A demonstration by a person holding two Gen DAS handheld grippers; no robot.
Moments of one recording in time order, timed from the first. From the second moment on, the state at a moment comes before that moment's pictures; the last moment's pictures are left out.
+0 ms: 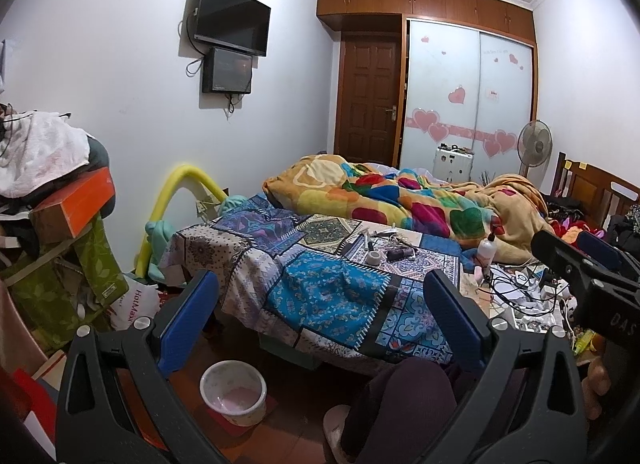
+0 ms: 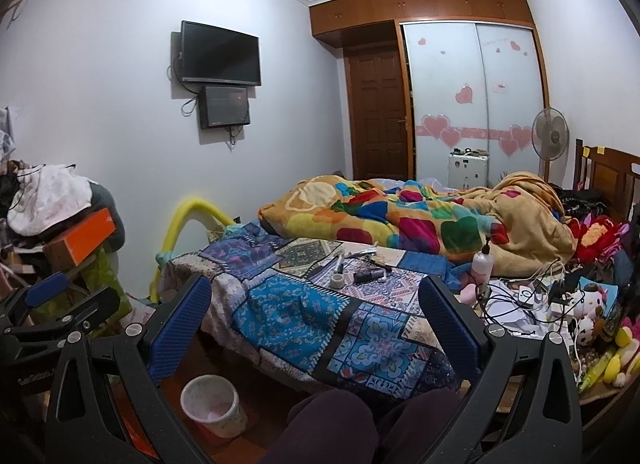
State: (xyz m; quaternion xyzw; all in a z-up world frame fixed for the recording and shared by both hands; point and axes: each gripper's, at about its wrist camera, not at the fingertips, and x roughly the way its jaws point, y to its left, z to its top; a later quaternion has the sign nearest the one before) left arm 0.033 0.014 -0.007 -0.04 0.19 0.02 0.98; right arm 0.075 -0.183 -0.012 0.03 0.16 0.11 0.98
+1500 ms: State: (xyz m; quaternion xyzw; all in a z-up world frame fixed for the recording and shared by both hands) left arm 0.442 -0.087 -0.182 -0.01 0.40 -0.07 0.92; right arm 0.436 -0.263 -0.163 -0.01 0.37 0.07 0.92
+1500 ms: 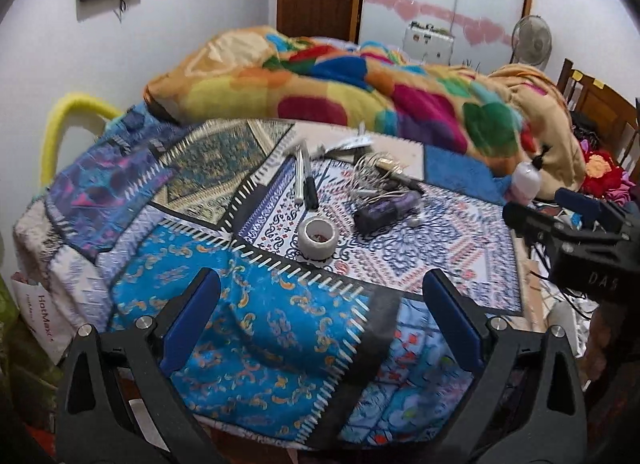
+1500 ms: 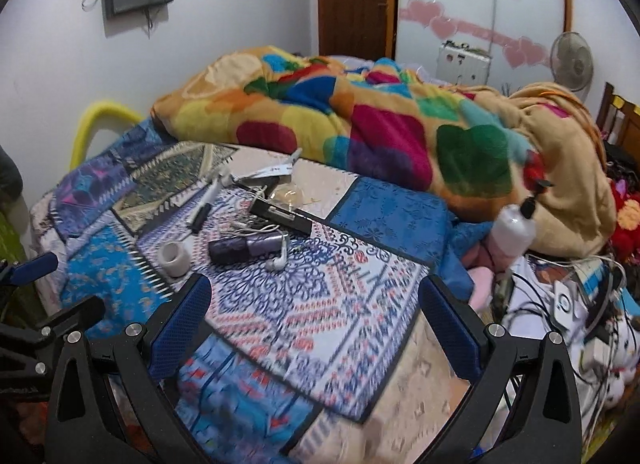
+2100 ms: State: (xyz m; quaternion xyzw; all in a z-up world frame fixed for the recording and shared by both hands) left arm 0.524 -0.085 -0.245 -0.04 0.44 -0.09 0.89; right arm 0.560 -0.241 -0.217 -0.06 0.46 0.17 0.87
